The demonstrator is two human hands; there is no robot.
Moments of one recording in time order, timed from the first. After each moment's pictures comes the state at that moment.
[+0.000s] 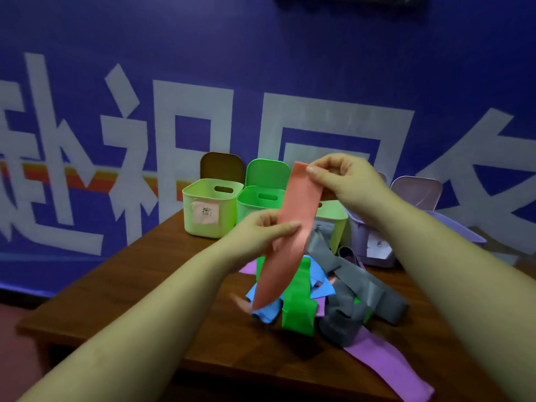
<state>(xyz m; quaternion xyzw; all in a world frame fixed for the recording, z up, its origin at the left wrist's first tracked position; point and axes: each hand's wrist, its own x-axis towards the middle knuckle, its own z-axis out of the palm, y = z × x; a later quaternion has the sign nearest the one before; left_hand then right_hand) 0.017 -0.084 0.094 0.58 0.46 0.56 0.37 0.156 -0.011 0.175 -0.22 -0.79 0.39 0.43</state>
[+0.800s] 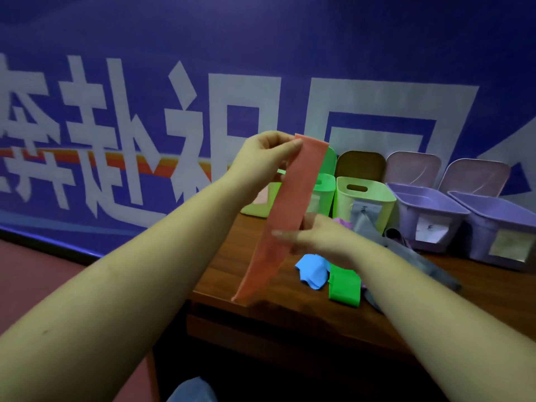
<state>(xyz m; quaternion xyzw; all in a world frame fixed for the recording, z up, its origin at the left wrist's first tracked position) -0.018 -0.155 0.153 0.52 0.51 0.67 0.17 0.101 -0.089 0.083 -0.20 -0.81 0.53 0.17</state>
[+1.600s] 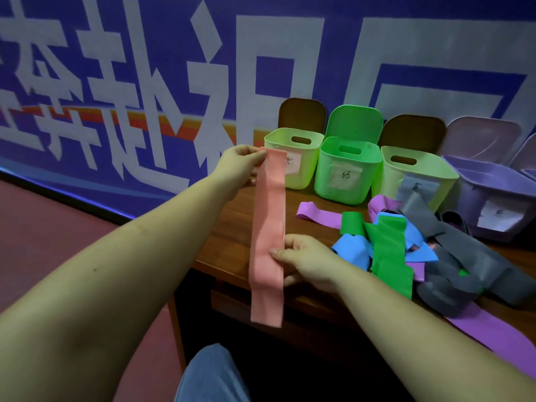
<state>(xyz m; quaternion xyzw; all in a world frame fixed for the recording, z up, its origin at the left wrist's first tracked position) -0.146 -0.124 0.064 0.34 0.65 0.65 0.19 0.025 -0.086 -0.016 -0.22 -0.73 0.65 0.06</state>
